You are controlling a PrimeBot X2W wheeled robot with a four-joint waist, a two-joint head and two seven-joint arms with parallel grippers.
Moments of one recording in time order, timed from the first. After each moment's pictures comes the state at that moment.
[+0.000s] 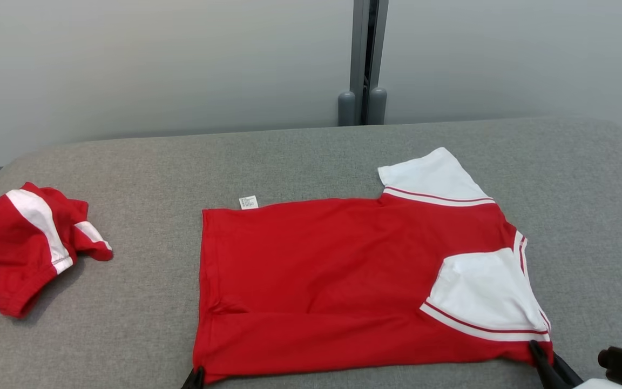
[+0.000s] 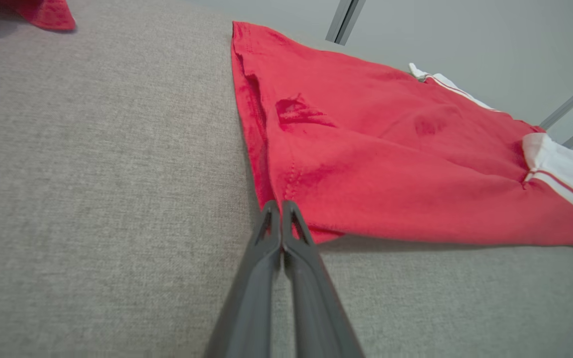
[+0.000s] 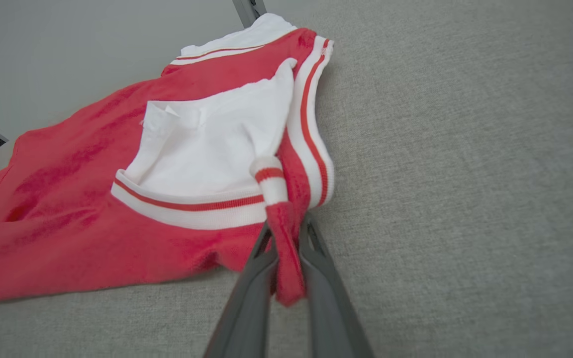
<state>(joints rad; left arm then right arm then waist) 0.08 0.06 -0.18 0.52 -0.40 -0.13 -0.26 -0.08 -0.33 0.40 0.62 0.79 0.13 -0.25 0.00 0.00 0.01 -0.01</state>
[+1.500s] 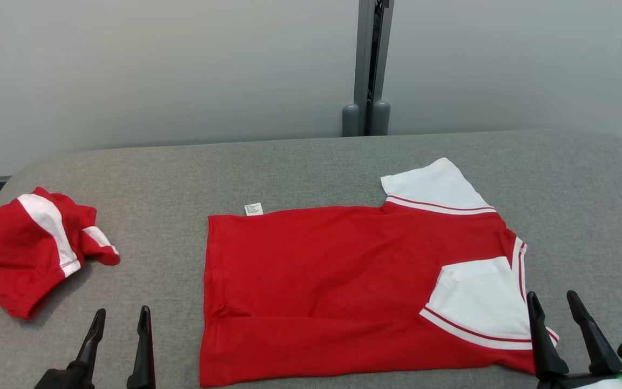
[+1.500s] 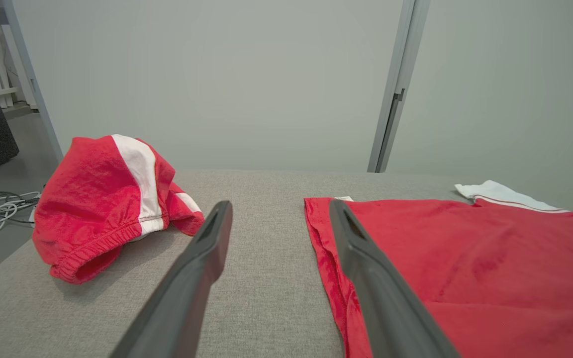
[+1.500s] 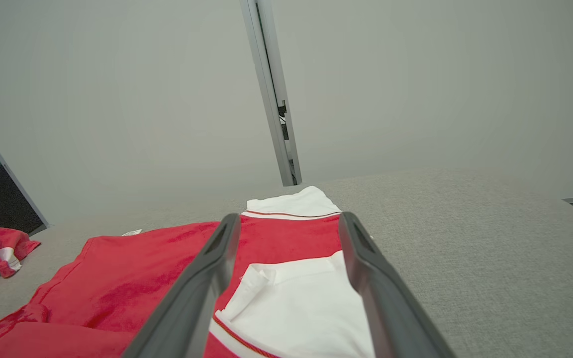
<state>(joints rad) 0.14 0.05 0.07 0.15 -0.15 -0.06 -0.26 0.13 -0.12 0.02 0.10 0.33 0.13 -0.26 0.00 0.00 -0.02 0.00</state>
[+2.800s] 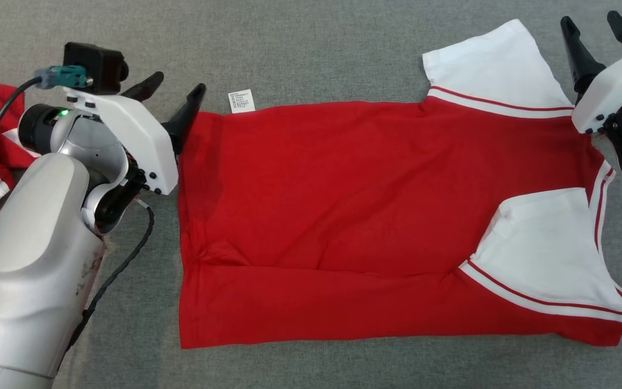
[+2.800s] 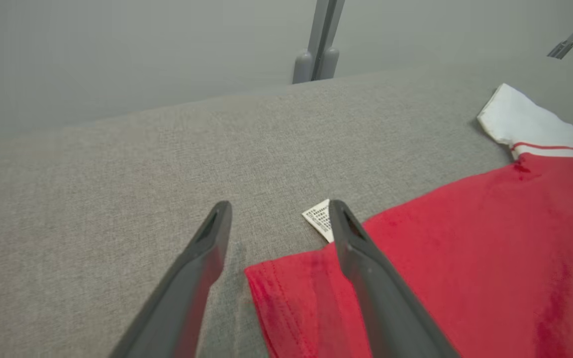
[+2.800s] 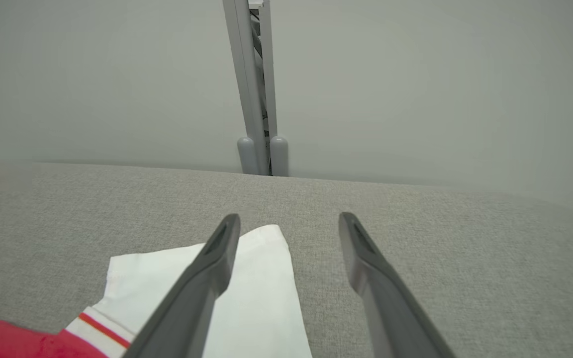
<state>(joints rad) -0.82 0.31 -0.45 0.53 -0.62 -0.13 0.27 -1.02 -0.34 0.37 0.90 0.51 0.13 -0.04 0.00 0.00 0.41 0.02</state>
